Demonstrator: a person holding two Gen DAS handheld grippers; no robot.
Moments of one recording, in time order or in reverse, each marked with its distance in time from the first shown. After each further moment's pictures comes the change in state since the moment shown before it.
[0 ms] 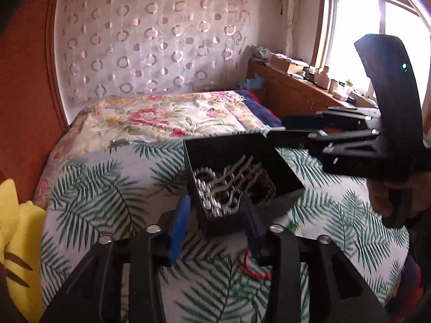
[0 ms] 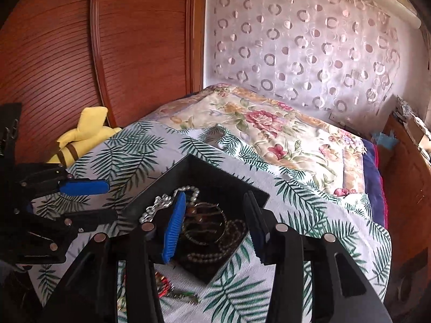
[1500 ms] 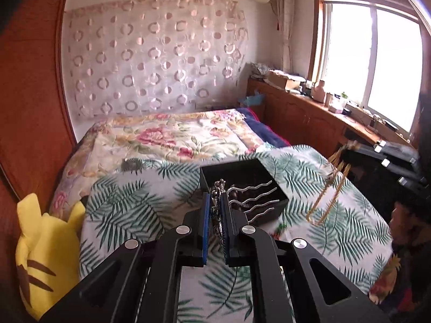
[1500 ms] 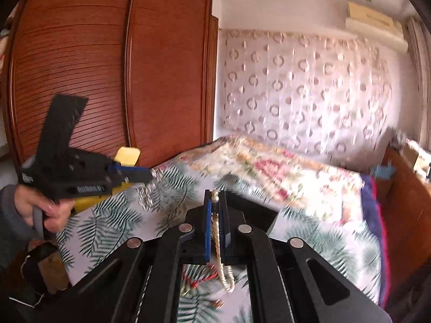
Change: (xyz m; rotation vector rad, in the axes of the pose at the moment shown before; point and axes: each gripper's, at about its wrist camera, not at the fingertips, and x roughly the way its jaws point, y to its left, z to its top) left arm -0.084 0.012 0.023 0.021 -0.099 0.023; right arm -0.135 0.049 -0.018 -0.040 -0.295 0.020
